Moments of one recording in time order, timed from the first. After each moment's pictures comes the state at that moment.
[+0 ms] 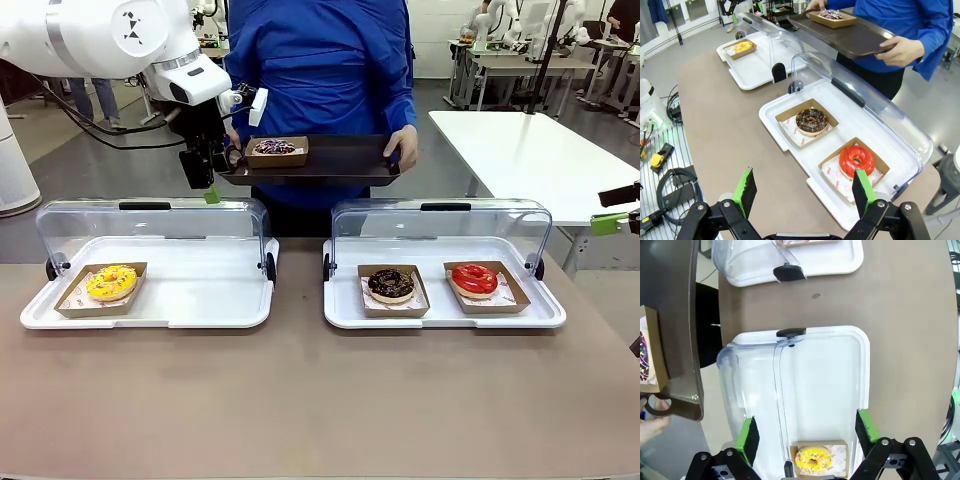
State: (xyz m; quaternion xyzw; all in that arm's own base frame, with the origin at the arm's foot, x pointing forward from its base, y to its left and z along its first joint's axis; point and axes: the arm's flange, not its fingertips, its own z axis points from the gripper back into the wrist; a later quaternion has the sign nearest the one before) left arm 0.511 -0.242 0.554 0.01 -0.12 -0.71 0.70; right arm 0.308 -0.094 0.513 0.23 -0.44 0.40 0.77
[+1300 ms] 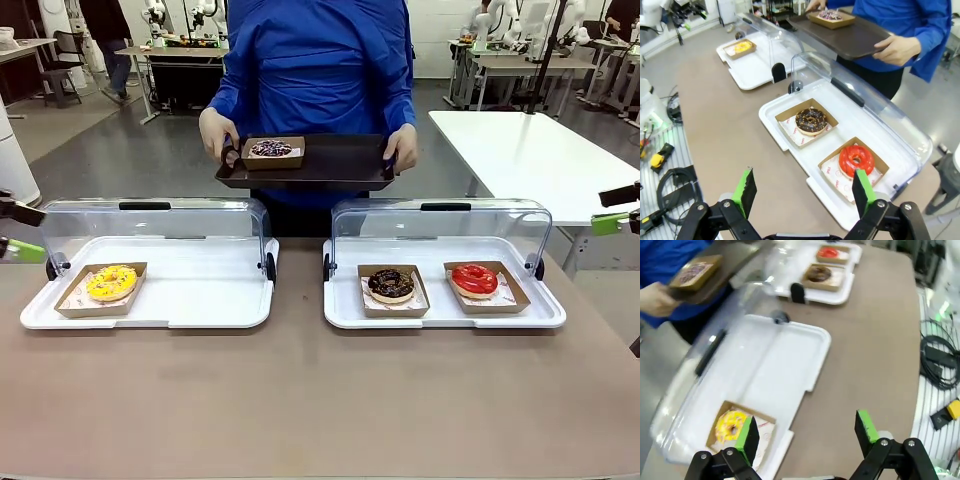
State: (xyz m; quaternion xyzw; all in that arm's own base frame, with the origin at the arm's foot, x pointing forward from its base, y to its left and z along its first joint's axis) left arm 0.322 0.058 0.487 -0.19 -0.39 -0.49 0.75; right arm 0.308 -0.094 0.513 0.23 -0.44 0.40 0.77
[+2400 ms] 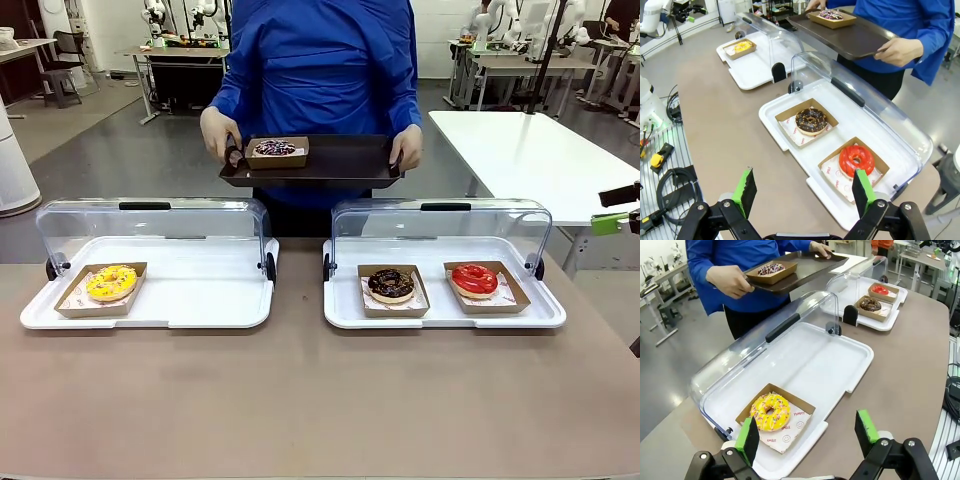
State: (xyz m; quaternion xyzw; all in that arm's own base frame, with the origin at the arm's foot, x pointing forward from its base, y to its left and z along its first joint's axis) left arm 0.311 0.145 0.458 -0.20 -0.49 -0.37 0.76; right arm 0.308 -0.094 0.513 0.23 -0.44 0.40 0.77
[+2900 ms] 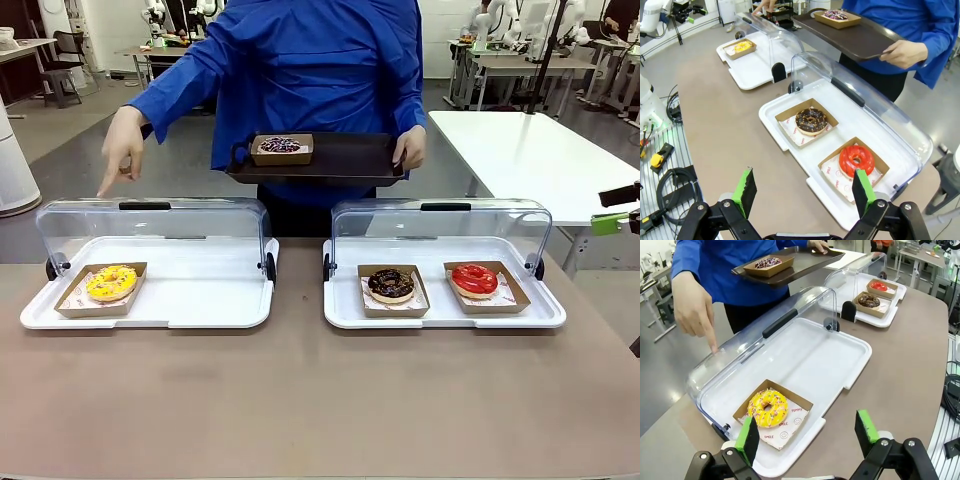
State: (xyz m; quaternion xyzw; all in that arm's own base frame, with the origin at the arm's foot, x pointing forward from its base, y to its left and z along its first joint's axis) left arm 0.310 0.144 0.460 -0.20 -0.48 -0.37 0.77; right arm 0.308 -0.094 0.513 0.23 -0.44 0.40 0.77
